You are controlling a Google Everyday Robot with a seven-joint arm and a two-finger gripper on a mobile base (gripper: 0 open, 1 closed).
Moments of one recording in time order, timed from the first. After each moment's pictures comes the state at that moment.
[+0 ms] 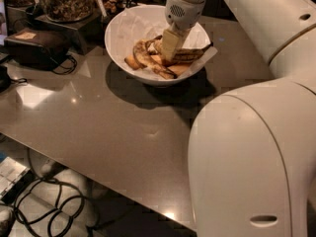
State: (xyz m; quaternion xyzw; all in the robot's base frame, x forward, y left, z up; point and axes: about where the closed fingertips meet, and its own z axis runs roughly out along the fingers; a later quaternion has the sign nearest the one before) arm 0.666 -0.056 0.915 -0.49 0.86 0.07 0.09
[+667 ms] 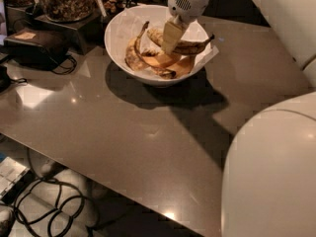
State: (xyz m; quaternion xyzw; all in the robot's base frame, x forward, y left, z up) arm 0.654 -0.050 0.950 -0.52 0.84 0.06 0.17
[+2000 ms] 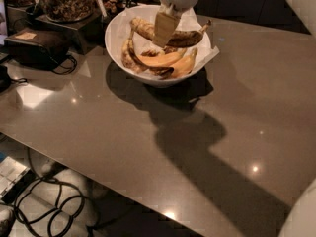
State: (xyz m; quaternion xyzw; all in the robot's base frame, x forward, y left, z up) arm 0.599 -0.021 0.999 -0.59 0.78 0.03 0.20
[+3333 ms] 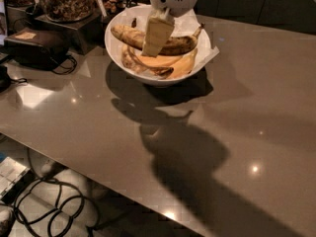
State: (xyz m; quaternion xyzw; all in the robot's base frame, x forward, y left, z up) arm 0.541 0.000 1.011 -0.65 0.73 0.05 0.20
